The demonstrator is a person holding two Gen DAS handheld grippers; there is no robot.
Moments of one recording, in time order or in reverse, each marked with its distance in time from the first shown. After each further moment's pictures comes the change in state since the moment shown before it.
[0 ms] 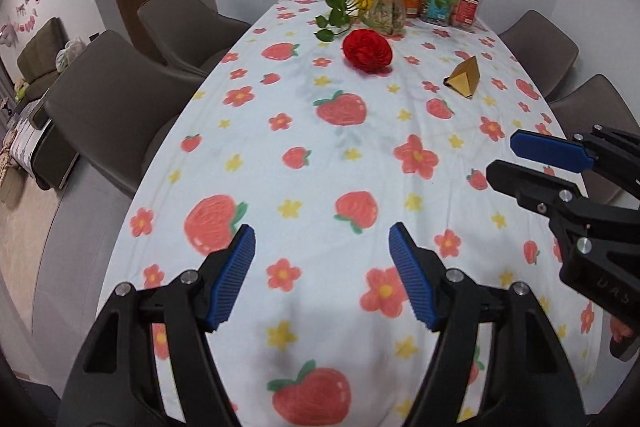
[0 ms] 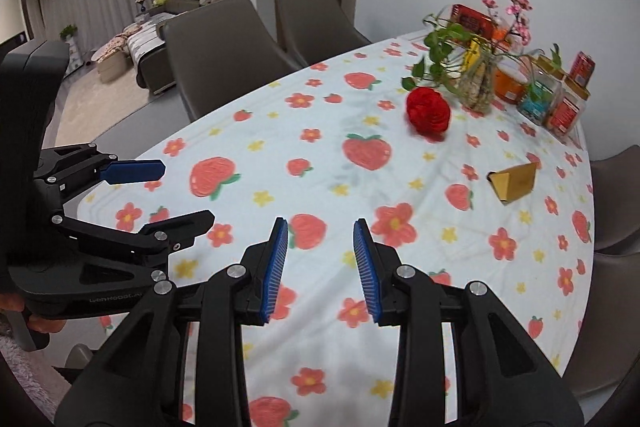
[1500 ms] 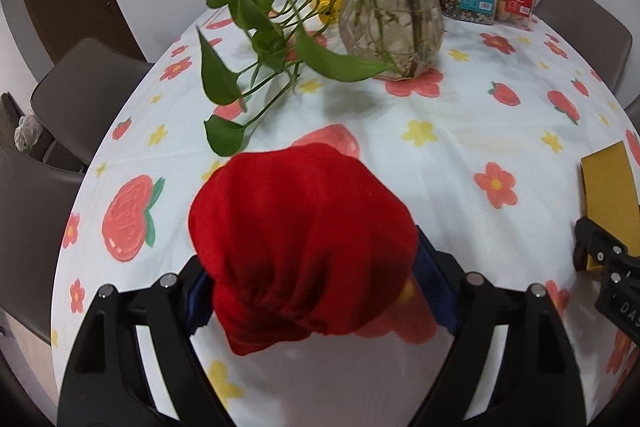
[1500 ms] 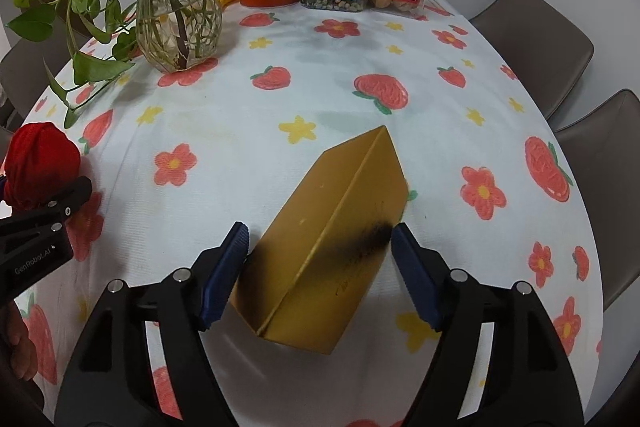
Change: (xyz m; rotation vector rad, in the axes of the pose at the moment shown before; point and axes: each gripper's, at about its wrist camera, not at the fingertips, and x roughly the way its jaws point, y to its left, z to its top) left arm 0.319 -0.069 0.242 0.146 -0.002 0.016; right arm 0.238 -0.284 0.038 0.571 0.140 -0.474
